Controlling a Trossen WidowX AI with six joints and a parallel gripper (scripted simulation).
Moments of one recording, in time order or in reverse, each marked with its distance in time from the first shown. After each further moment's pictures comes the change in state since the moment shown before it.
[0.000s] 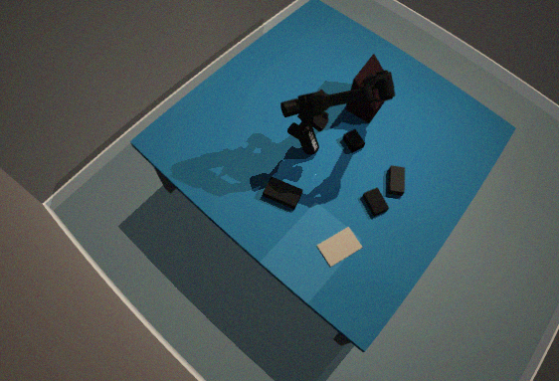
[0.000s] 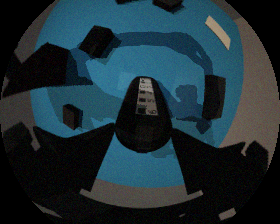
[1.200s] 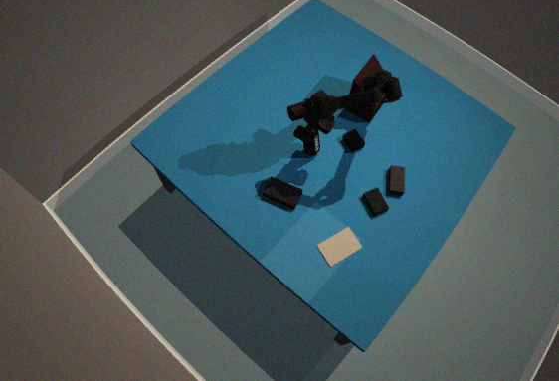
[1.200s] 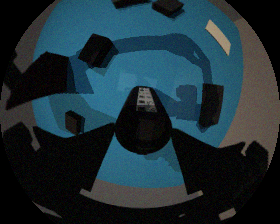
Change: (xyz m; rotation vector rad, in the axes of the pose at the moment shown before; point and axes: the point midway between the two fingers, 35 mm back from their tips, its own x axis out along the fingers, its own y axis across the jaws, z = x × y) arm -0.005 0.000 0.028 0.001 0.000 0.001
